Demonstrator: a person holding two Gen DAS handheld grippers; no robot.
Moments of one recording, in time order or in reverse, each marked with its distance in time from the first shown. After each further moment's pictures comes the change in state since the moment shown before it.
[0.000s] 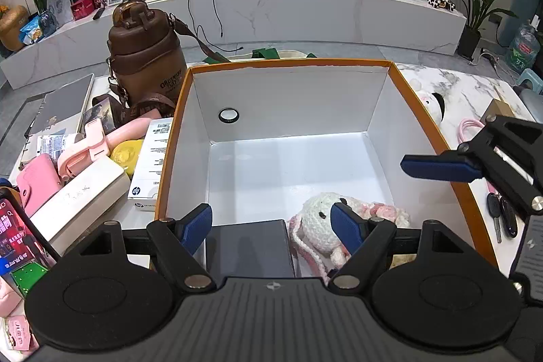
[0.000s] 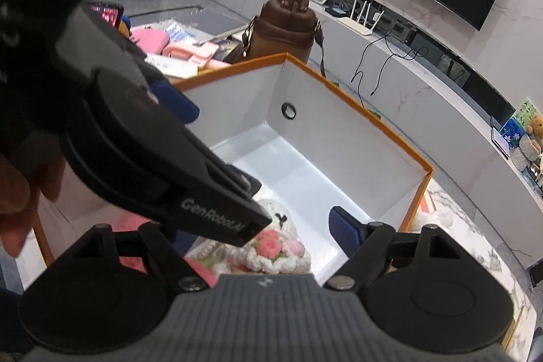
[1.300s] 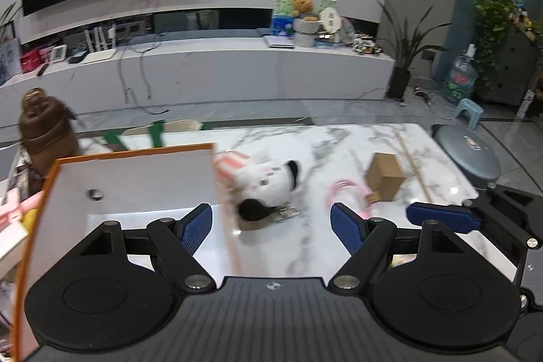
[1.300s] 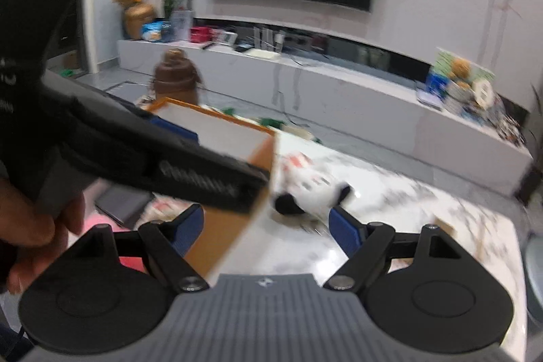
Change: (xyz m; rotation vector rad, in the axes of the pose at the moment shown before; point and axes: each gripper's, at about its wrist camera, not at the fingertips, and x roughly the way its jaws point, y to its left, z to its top) left arm -0.043 -0.141 0.024 0.060 -0.216 -0.200; right arm -0.114 -0.095 -0.094 0.367 -0.147 -0.168
